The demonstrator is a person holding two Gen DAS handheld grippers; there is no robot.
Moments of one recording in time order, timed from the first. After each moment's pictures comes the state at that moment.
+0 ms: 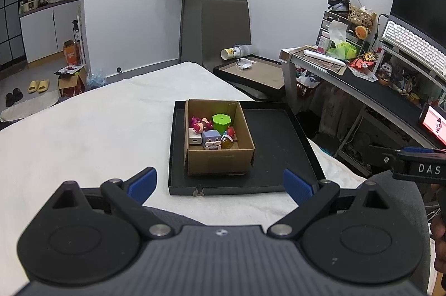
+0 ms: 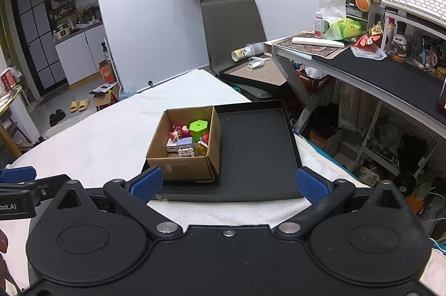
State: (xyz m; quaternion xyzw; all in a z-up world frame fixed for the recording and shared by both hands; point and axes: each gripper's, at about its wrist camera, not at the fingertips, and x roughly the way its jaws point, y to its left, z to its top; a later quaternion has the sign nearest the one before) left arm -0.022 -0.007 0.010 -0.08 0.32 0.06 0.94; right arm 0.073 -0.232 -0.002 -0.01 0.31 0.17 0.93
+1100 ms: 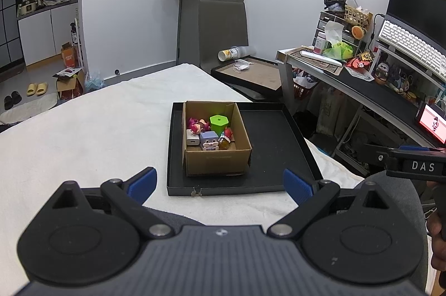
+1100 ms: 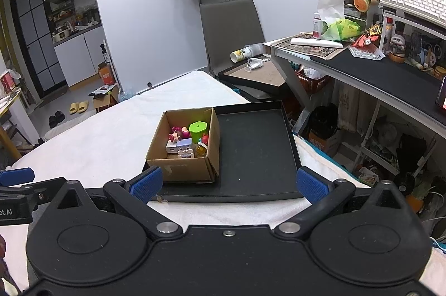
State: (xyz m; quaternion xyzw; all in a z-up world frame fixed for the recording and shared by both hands) left arm -0.026 -0.012 0.014 -0.08 0.32 0.06 0.94; right arm 0.075 -0.233 -0.002 0.00 0.31 0.17 0.93
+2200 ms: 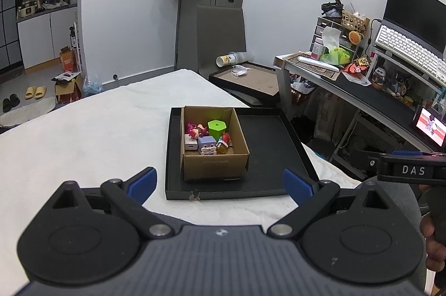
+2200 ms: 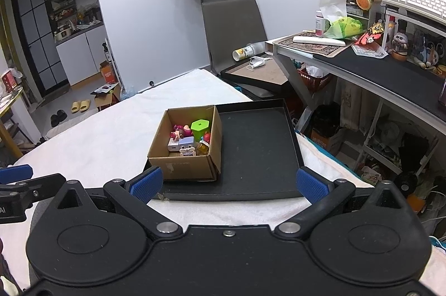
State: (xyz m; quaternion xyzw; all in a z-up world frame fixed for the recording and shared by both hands) left arm -0.032 -0.011 0.014 -0.08 0.30 0.05 0.95; right arm 0.075 -0.233 -0.006 0.00 0.32 0.17 0.93
